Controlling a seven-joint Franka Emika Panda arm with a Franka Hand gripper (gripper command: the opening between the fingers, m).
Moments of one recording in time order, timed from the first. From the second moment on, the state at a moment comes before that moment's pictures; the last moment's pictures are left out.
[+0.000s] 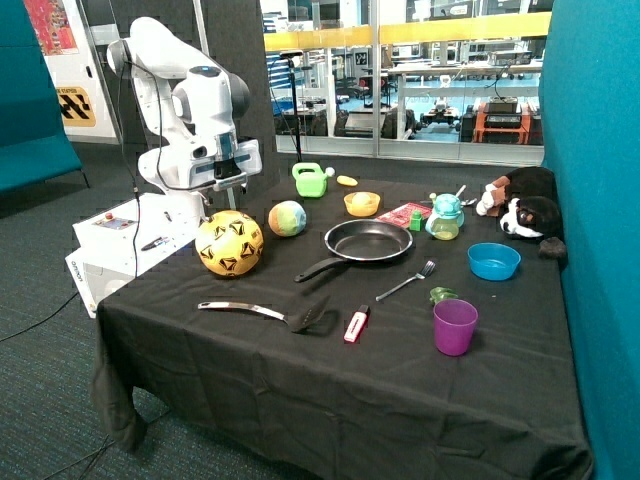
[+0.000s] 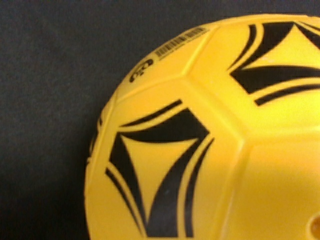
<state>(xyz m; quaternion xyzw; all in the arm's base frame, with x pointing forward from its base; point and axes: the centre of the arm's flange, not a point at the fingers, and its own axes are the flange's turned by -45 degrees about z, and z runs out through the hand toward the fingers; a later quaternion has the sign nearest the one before) 0.414 -0.249 0.456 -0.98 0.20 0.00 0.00</state>
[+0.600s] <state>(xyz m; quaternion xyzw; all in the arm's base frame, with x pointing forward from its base) 0.412 -0.252 0.434 -0.98 0.19 0.00 0.00</state>
